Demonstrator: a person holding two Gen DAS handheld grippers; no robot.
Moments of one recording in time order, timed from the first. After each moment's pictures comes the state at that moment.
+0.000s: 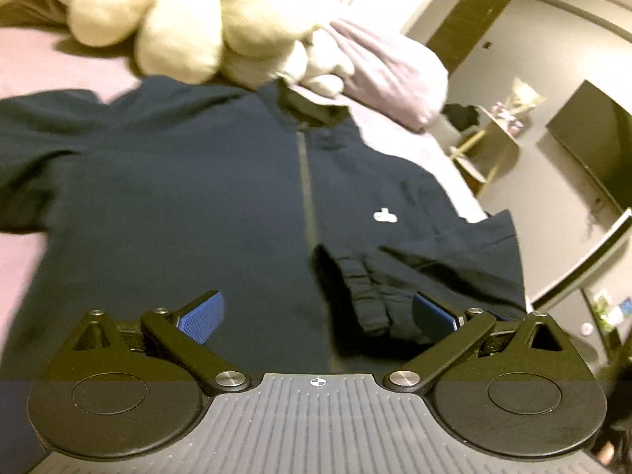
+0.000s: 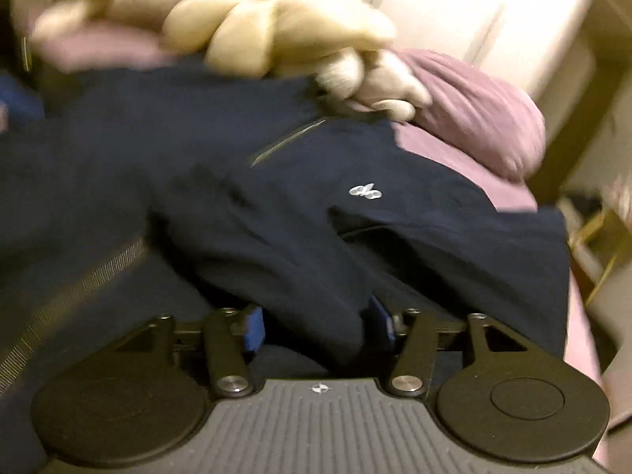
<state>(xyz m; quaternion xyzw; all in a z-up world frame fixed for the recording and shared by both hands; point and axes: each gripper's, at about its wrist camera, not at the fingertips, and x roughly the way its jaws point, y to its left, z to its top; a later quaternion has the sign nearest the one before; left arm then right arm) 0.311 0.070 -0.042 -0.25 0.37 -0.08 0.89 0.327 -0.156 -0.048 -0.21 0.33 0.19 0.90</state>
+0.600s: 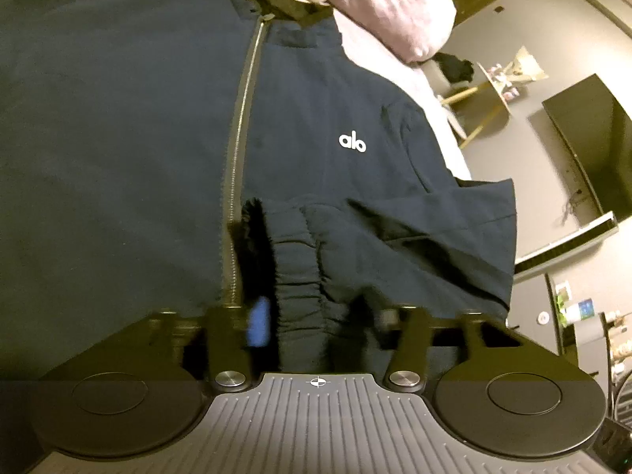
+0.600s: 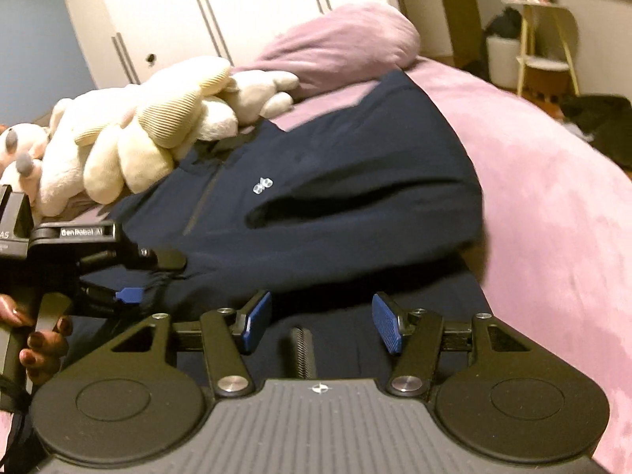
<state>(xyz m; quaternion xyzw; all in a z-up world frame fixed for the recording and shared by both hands) 0.381 0.019 -0.098 -0.32 0.47 -0.13 0.82 0.288 -0.271 -0.045 0.12 0.37 0.11 0.91</state>
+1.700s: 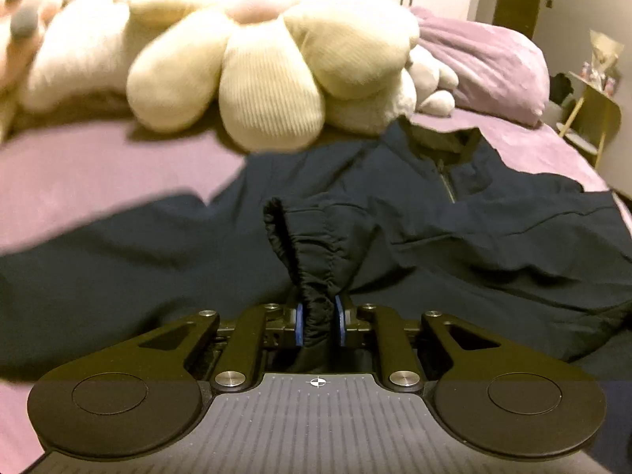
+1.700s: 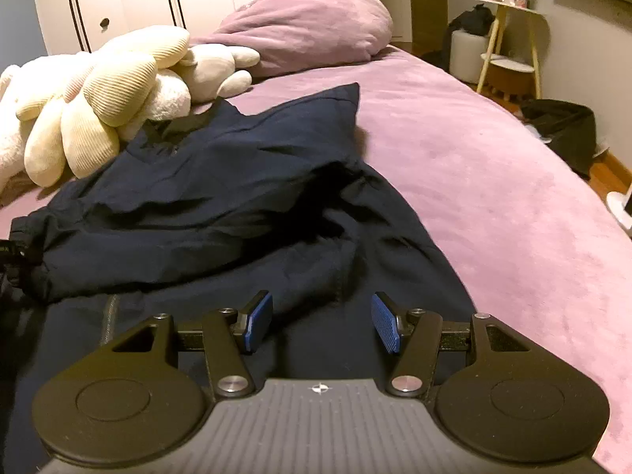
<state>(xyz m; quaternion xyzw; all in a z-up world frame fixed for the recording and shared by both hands) 0.376 0.123 -0.039 -0.06 0.37 0.09 0.92 0.328 -0.238 -0.031 0.06 0.41 0.04 0.91</state>
